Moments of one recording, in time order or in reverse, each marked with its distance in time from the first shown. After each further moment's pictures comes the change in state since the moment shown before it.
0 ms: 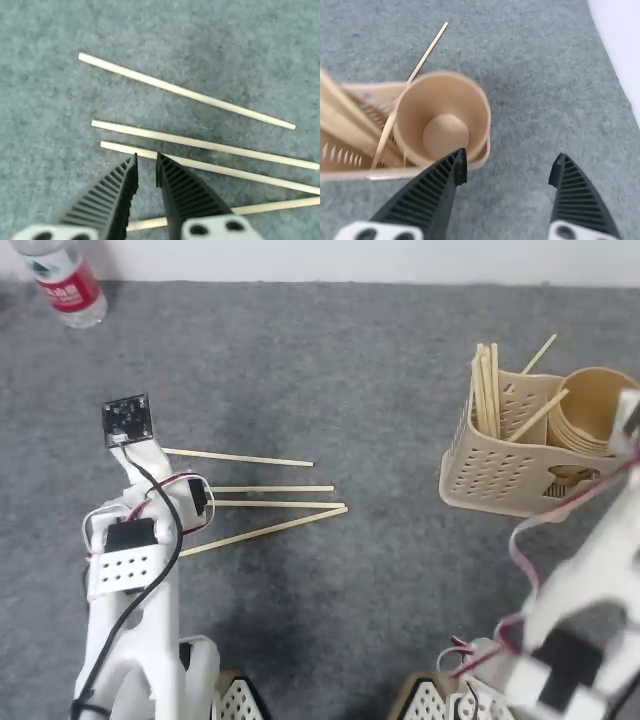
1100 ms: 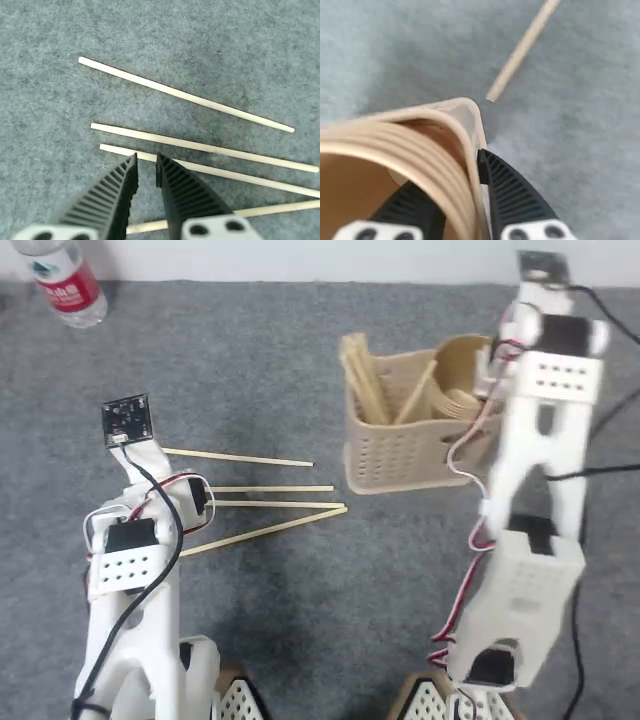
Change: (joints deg) left arm 0.0 0.0 0.4 -1.1 0.2; right arm -25.2 40.0 -14.5 -1.9 -19.2
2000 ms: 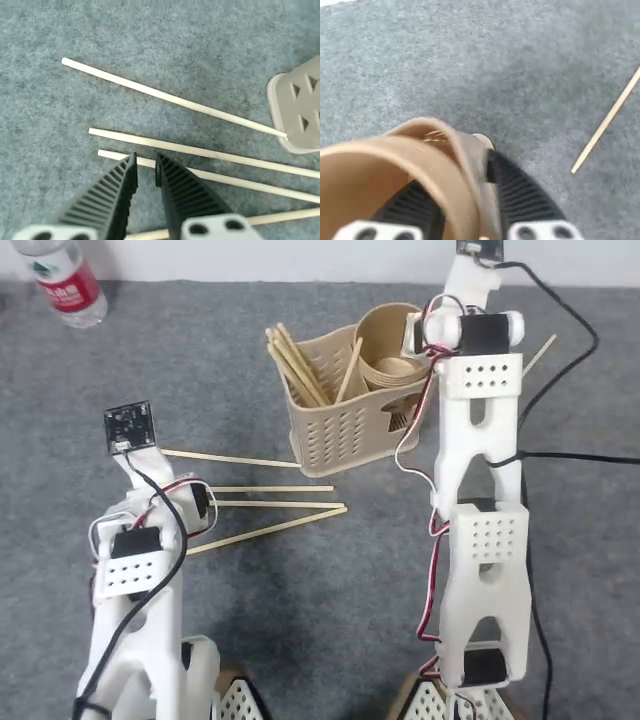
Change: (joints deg) left arm 0.0 0.0 4.7 -7.0 0.2; right arm -11.0 19.8 -30.2 -3.5 -11.5
